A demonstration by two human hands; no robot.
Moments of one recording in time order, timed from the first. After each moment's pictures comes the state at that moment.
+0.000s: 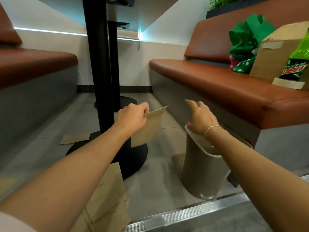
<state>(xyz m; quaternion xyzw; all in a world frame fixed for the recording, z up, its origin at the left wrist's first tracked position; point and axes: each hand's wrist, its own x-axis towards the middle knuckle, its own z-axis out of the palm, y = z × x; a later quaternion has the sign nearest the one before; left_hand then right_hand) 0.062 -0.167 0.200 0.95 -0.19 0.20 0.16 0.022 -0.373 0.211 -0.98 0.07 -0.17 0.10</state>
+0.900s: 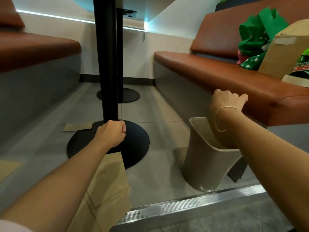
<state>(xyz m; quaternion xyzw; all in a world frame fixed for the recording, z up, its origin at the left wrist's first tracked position) 0.073 -0.096 0.114 0.98 -0.09 0.07 0.15 0.025 -0.379 0.238 -0.95 0.25 -0.18 -0.10</state>
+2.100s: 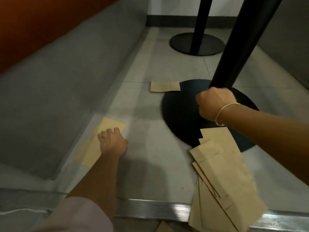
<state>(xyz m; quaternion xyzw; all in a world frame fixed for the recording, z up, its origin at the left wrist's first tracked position) 0.109 0.263 -0.071 0.97 0.21 -0.09 0.00 0.163 0.007 0.089 -0.97 -0.15 0.05 -0.16</state>
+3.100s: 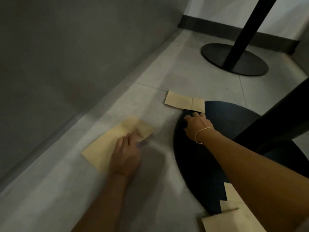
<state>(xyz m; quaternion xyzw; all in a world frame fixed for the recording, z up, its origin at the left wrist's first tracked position) 0.200 0.237 -0.153 0.95 0.07 0.30 0.03 0.348 0.071 -0.074 -0.97 -0.20 0.14 -0.07</state>
